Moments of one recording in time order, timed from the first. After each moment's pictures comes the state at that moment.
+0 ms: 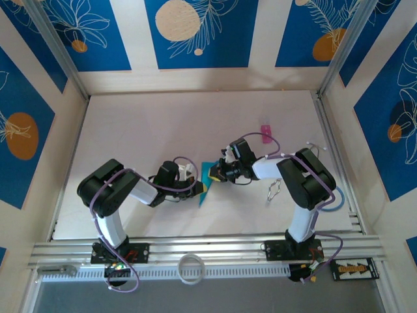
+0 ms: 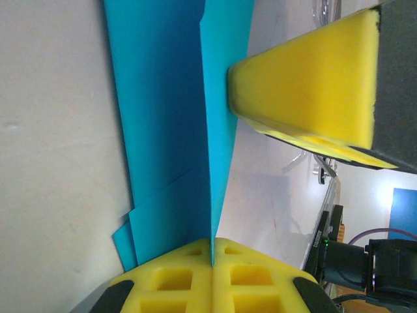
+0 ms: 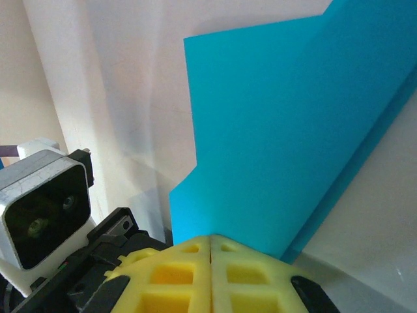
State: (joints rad) left arm -0.62 1.80 0.48 0.70 0.65 -0.97; right arm 0.52 1.81 0.80 0.13 -0.67 0.91
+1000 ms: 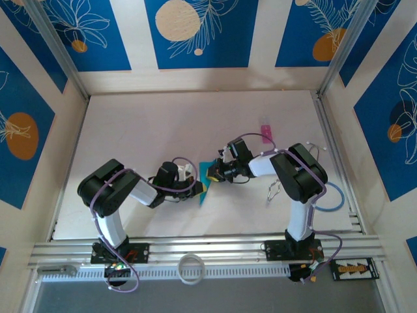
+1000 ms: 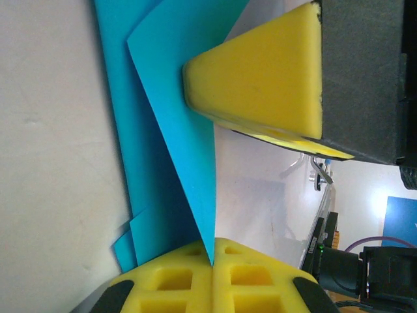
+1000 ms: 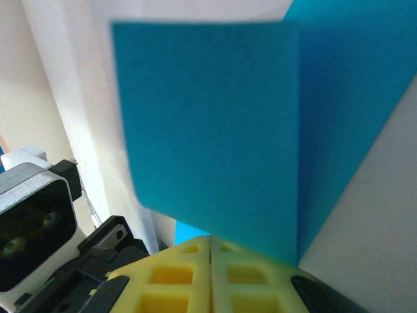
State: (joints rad) left arm -0.62 1.80 0.46 0.73 0.63 -1.00; right arm 0.51 1.91 0.86 0.15 -0.73 0.90
